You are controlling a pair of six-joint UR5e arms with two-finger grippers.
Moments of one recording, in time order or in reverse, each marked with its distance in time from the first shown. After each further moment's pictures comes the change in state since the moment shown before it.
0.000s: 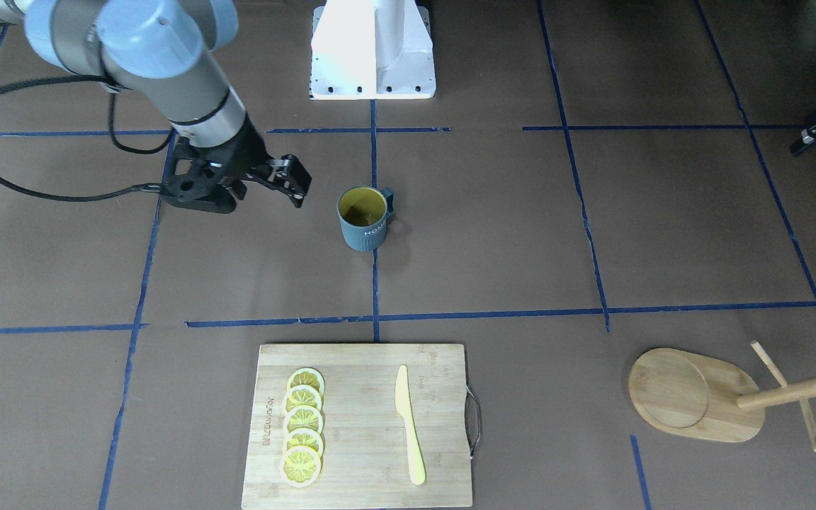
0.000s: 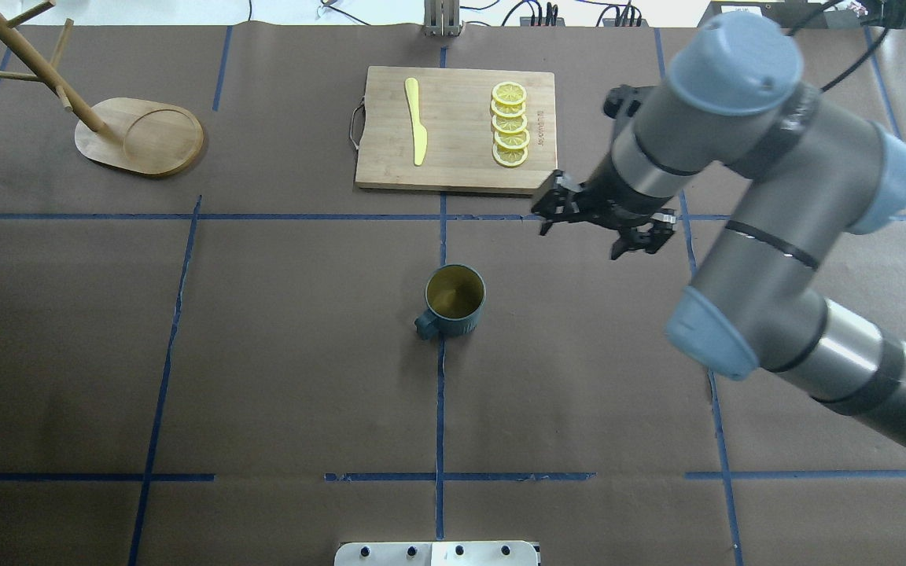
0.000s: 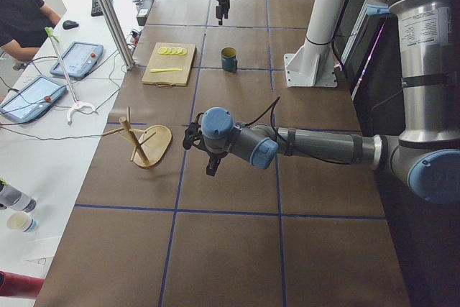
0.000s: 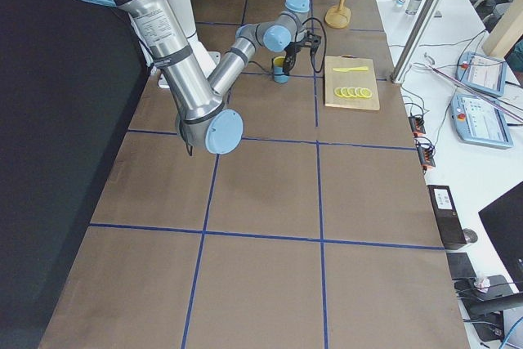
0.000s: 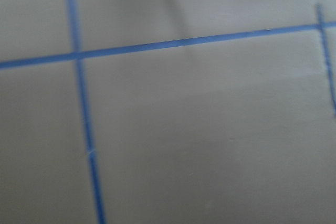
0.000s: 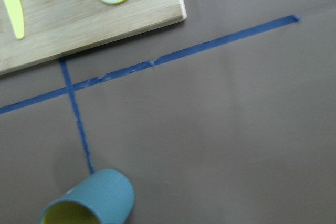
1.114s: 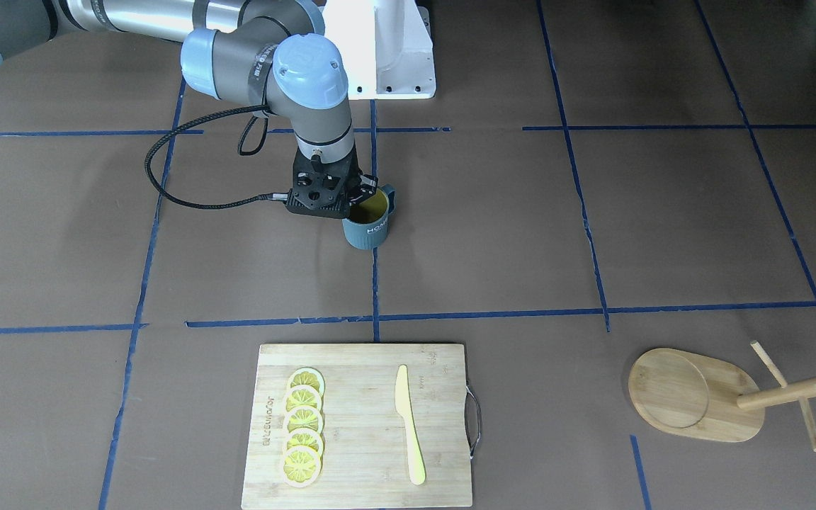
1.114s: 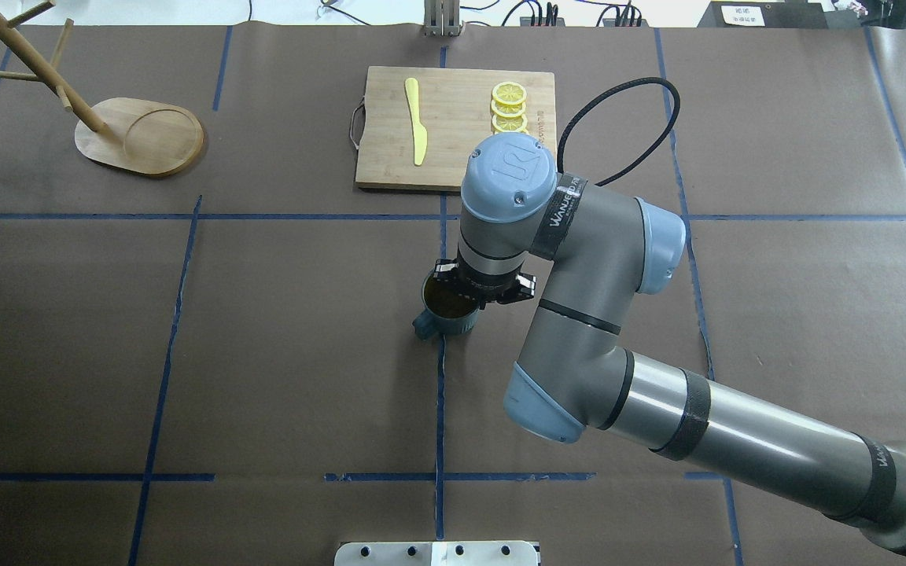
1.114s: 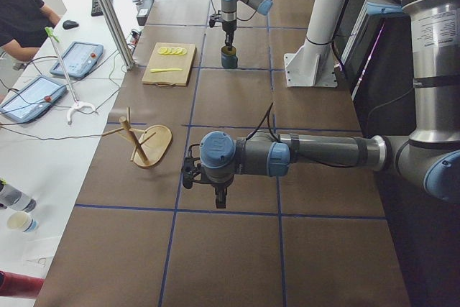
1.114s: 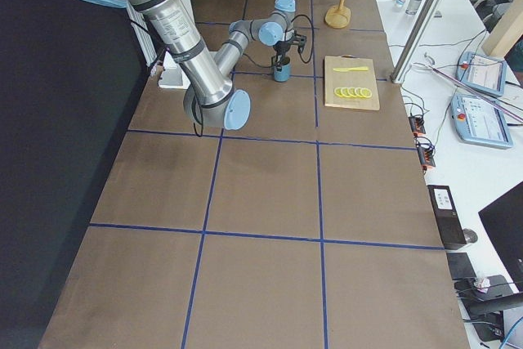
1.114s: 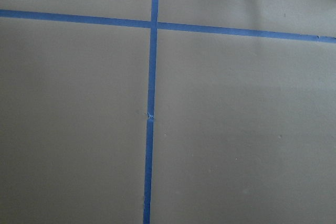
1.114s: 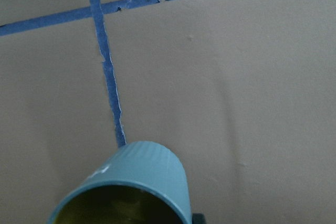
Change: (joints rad) left arm -0.252 0.011 0.028 0.463 0.003 0.188; right arm -0.252 0.284 -0.320 -0.029 -0.206 0.033
